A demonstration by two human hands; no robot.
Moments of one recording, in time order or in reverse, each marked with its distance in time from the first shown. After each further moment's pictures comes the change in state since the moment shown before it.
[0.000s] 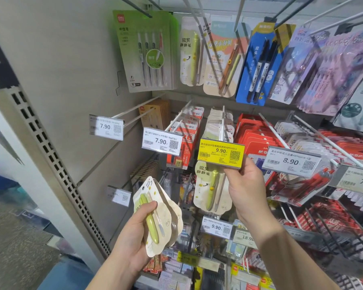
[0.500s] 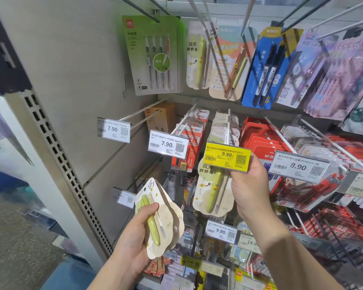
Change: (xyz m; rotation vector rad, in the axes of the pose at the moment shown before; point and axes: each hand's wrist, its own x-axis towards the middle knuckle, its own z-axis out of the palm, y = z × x) left_hand -0.001 0.006 -0.004 -0.014 0.008 0.011; right_hand 0.010 -0.006 0.010 0.044 0.053 -0.017
